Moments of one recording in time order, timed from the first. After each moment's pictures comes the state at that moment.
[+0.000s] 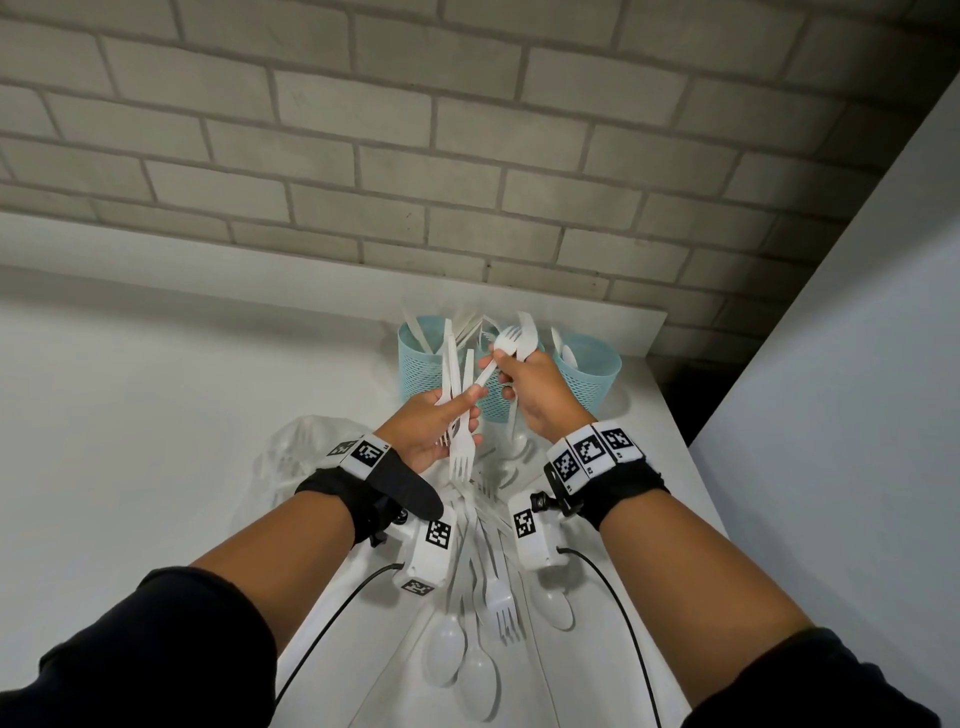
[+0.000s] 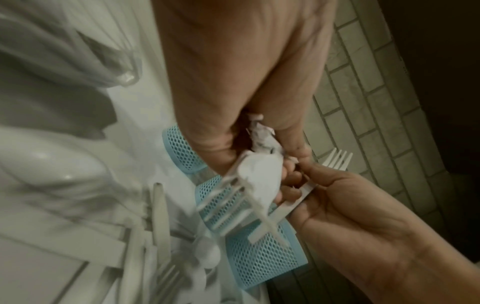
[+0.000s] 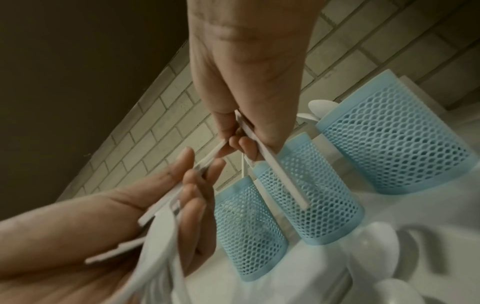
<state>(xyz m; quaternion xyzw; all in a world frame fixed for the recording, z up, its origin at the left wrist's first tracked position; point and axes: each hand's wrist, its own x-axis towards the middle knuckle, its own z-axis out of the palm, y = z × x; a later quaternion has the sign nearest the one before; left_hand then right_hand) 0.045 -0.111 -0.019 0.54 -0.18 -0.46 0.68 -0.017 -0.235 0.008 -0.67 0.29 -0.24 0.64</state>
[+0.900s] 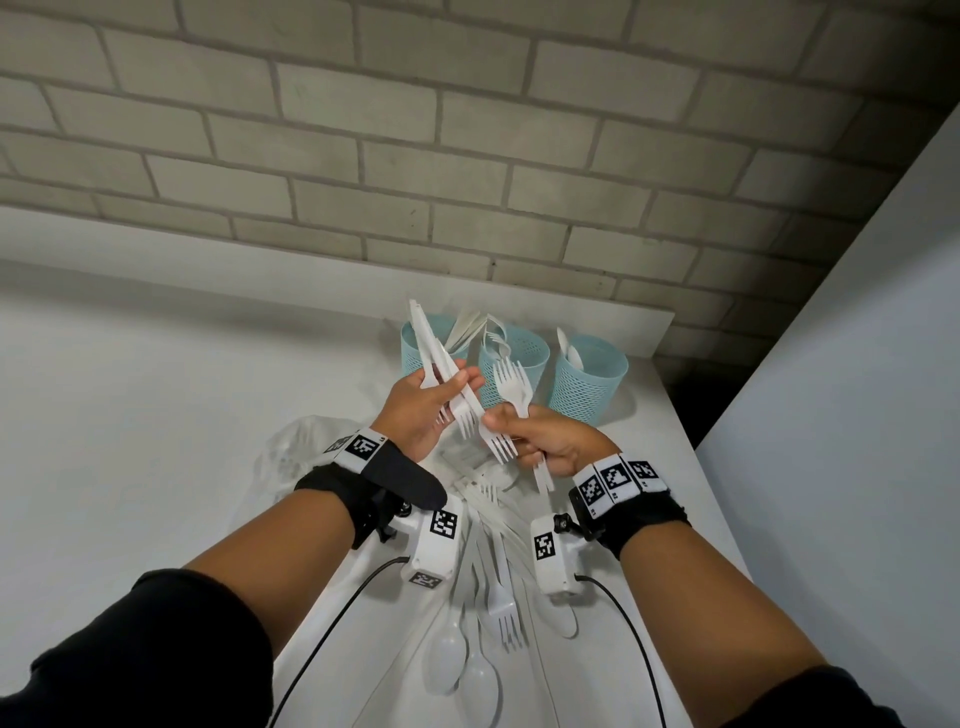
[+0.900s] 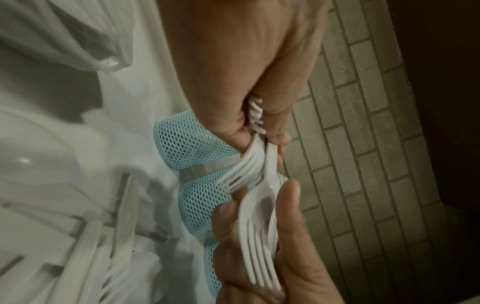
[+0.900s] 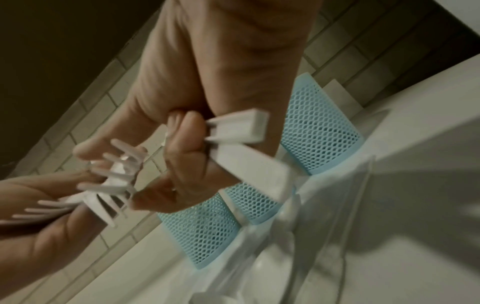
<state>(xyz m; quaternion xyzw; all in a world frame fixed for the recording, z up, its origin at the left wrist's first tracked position) 0.055 -0.115 -0.012 0.43 -0.12 -0.39 0.80 -0.051 -0.249 -0.022 -0.67 0.23 0.05 0.71</state>
